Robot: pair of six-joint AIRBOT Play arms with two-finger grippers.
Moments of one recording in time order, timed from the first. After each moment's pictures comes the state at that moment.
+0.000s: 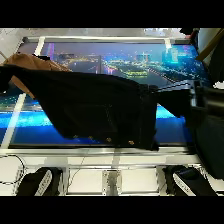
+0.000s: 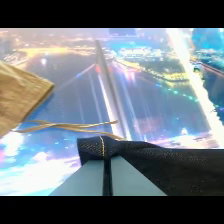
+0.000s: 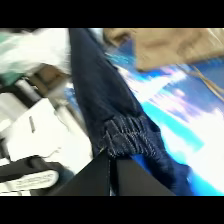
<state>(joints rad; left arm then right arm) 0.20 -0.75 1.46 1.10 -1.29 -1.32 0.20 -0.70 1.29 -0.69 1.25 1.32</state>
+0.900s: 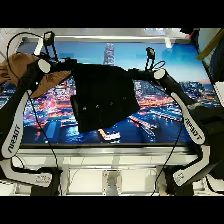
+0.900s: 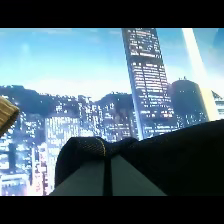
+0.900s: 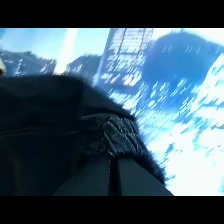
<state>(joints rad) -0.11 -1.53 1.49 1.22 -0.57 -1.40 0.18 -1.75 1.52 -0.78 0.54 1.16</state>
